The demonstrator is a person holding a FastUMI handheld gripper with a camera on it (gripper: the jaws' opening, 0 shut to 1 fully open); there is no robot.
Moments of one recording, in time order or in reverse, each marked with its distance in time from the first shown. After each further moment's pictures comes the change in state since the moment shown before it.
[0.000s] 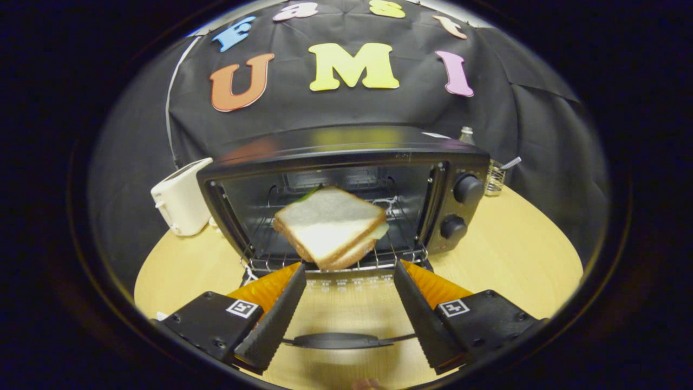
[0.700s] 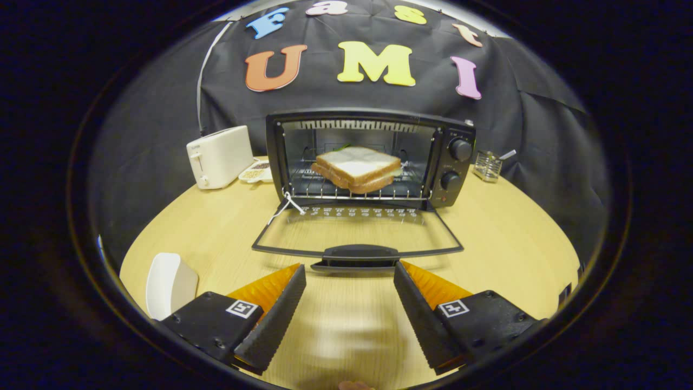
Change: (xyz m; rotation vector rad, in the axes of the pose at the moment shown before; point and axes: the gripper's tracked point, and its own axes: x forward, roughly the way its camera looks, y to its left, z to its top) arm -0.057 0.025 -0.087 -0.079 0.057 0.044
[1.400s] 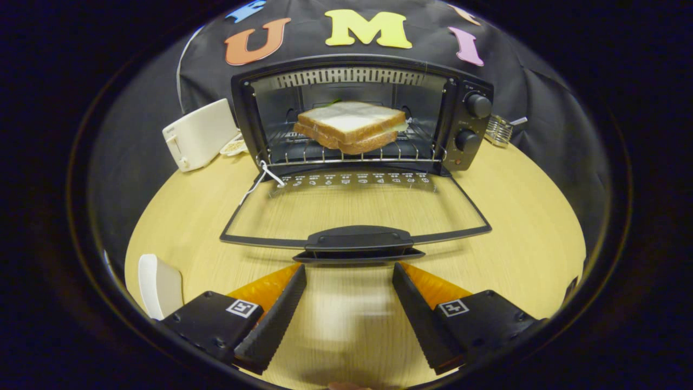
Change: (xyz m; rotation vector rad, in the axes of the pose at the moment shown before) arm 0.026 -0.007 -0.024 0.057 0.203 -0.001
